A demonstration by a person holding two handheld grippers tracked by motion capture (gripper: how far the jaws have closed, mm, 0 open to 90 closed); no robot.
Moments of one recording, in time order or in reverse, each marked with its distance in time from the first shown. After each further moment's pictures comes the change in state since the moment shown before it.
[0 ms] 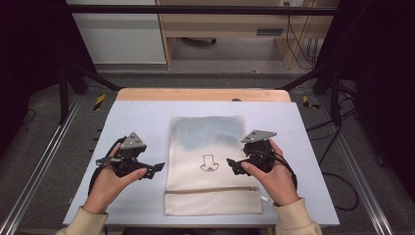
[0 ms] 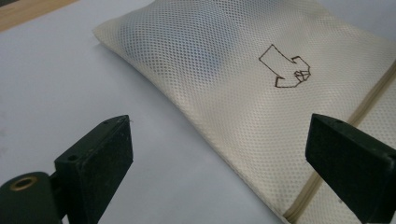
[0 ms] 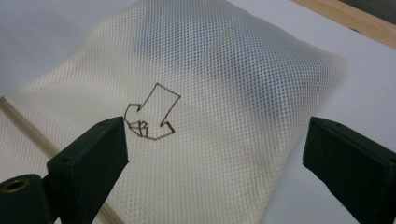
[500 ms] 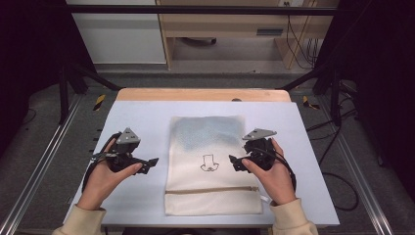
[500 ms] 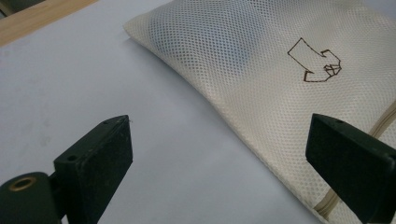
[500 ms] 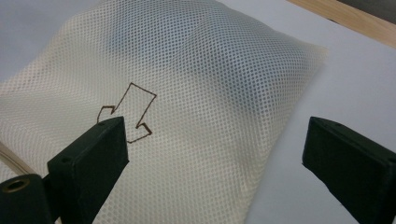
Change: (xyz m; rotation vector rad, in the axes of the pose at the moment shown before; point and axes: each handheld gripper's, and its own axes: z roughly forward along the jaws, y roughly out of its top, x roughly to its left) left arm 0.015 -0.002 -0.008 0.026 0.050 0.002; right arm -0.009 -0.003 0.008 0.010 -0.067 0.031
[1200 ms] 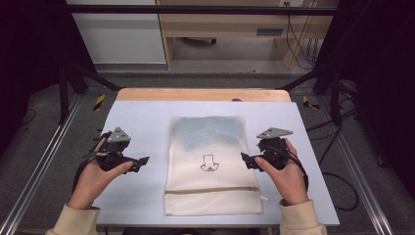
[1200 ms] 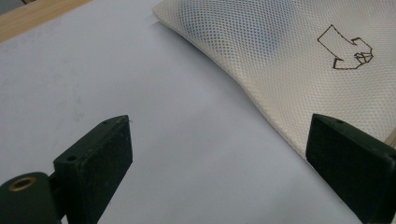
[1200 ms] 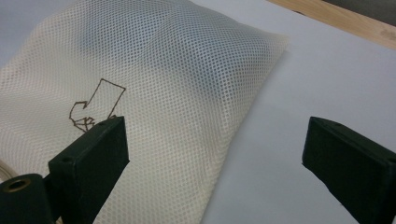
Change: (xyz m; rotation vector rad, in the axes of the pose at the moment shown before) left arm 0.019 -0.011 -0.009 0.028 0.048 -0.025; right arm -0.026 -0.012 -0.016 -0.013 -0.040 0.058
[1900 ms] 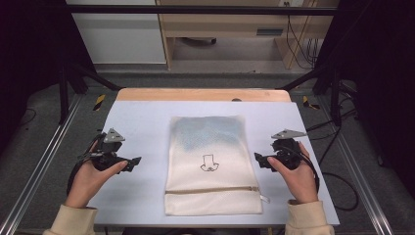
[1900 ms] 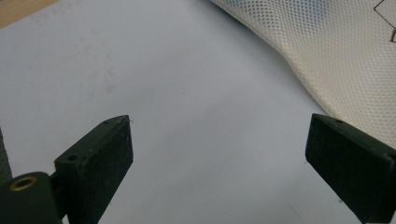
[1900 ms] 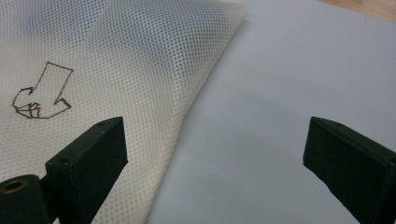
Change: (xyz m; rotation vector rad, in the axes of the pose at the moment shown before) left arm 0.020 -0.017 0.006 0.063 0.072 -0.013; right arm -0.036 -0.024 0.002 0.026 -0.040 0.082
